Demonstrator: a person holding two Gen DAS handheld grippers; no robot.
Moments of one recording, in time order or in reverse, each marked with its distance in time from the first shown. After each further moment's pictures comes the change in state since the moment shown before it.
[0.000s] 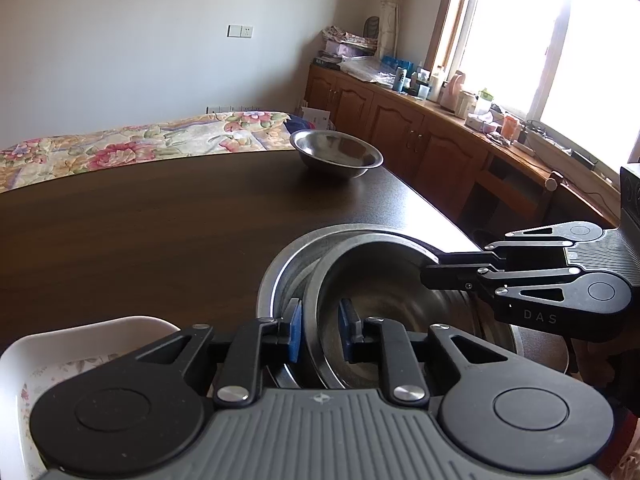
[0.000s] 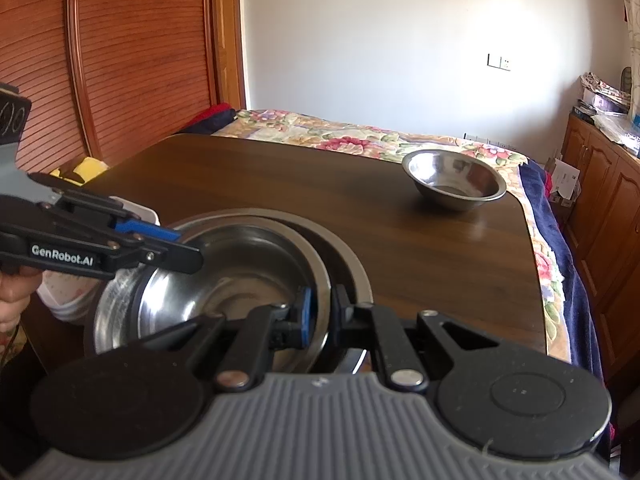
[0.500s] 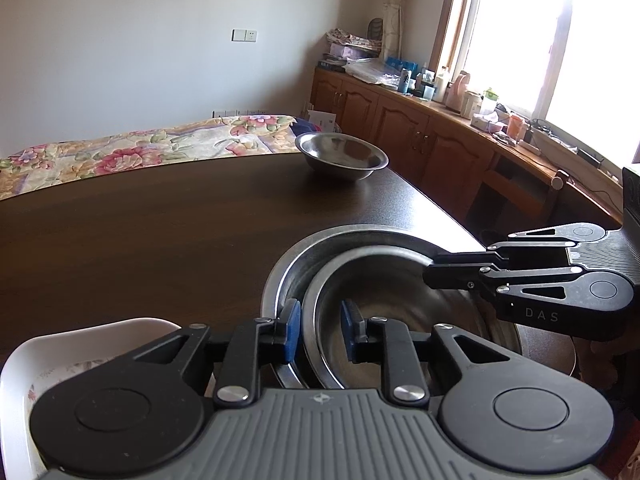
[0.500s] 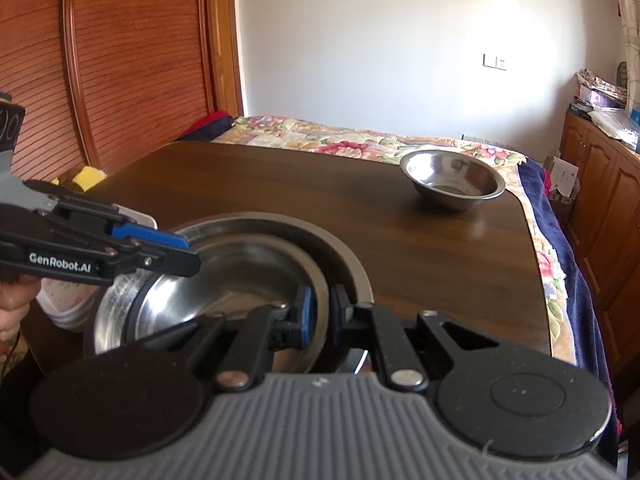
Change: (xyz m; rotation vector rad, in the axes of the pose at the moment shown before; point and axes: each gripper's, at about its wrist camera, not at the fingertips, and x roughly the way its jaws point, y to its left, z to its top) left arm 0.000 -0.001 0.001 0.004 -0.006 0.020; right arm 0.000 -0.001 -0.002 0.032 -0.027 -0.003
